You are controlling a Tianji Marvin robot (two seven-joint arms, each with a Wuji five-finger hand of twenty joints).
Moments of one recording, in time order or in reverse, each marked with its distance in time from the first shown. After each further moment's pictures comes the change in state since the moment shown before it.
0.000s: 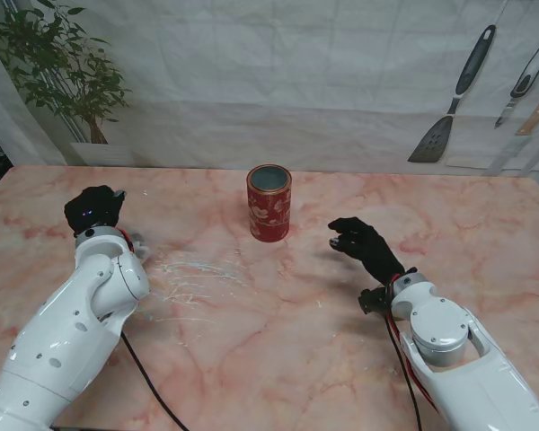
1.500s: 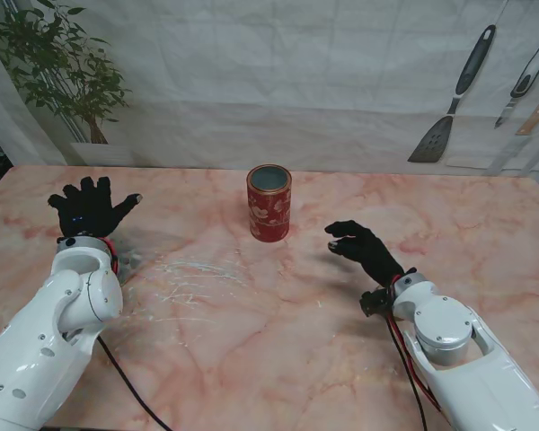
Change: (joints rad) left arm 0.144 0.065 -0.114 -0.154 0.040 -0.228 -0.102; right arm 0.007 0.013 0.003 0.013 0.024 -0.002 0.068; left_hand -0.410 0.048 -0.011 0.000 -0.492 0.188 -1.320 -0.605 -0.665 0.217 -0.862 -0.467 -0.967 0.292 -0.877 -0.169 -0.642 0.311 -0.918 -0.242; right_hand 0.000 0.024 -0.011 0.010 -0.009 0.000 -0.007 0.008 -0.010 0.013 0.000 0.001 0.001 0.001 0.092 0.038 0.000 0.000 0.000 0.001
